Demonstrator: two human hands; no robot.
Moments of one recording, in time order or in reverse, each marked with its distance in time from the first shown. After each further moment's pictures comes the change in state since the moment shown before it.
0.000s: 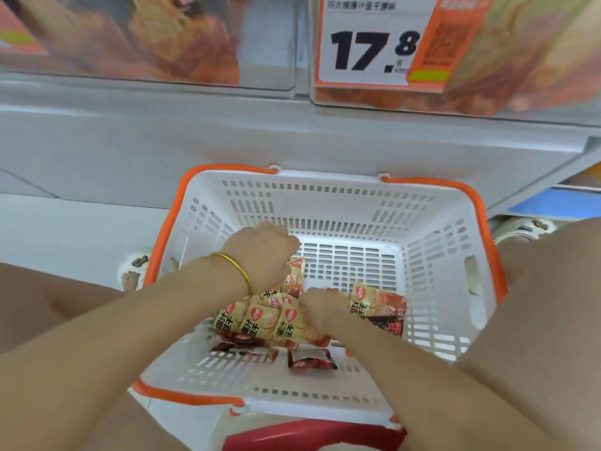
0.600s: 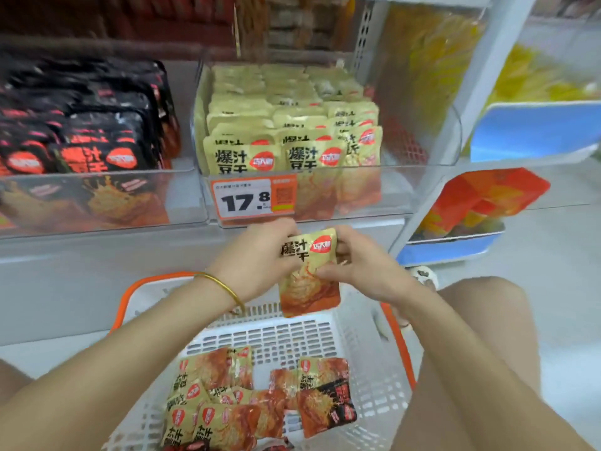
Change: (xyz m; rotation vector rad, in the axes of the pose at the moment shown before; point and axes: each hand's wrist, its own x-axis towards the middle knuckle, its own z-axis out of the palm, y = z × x) left_hand -0.015 0.069 -0.149 -0.458 0.455 0.170; right_hand -0.219 0.062 -0.212 0.932 0.680 -0.150
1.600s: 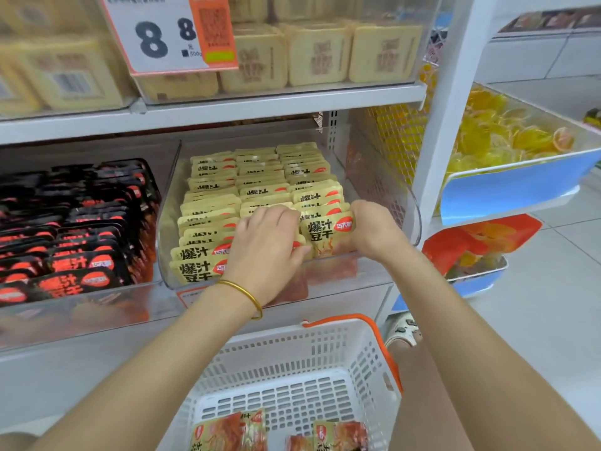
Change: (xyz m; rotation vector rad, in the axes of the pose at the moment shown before) left_hand 0.096 0.064 -0.050 0.433 0.321 0.079; right_hand 0.081 -0.052 -0.131 -0.539 0.339 0.175
